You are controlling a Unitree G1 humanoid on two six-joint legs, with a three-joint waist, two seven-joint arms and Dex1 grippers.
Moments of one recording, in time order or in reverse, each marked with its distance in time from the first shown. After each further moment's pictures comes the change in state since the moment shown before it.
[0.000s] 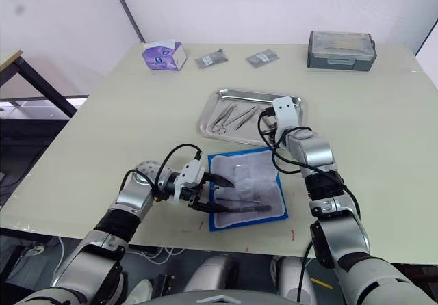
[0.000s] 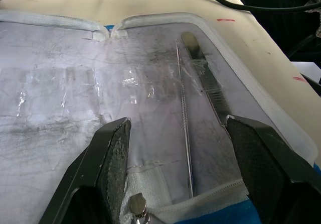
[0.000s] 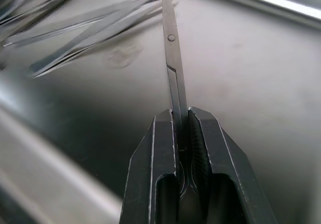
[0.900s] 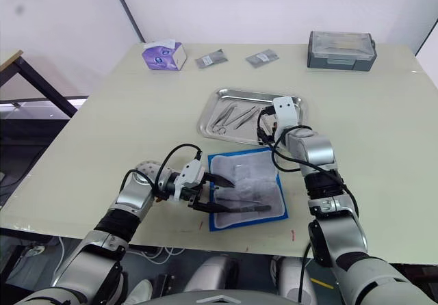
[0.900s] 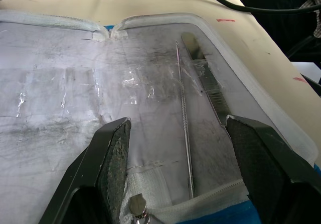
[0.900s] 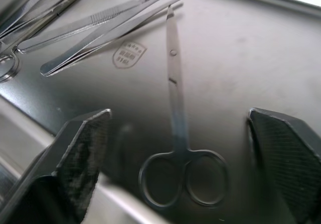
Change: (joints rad) left arm 0.000 -0.002 0.000 0.000 0.000 0.000 -0.001; right arm 0.010 -0.010 -0.002 -0.077 0.016 0.074 0.043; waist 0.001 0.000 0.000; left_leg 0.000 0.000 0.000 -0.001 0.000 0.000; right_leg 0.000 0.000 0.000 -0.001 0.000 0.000
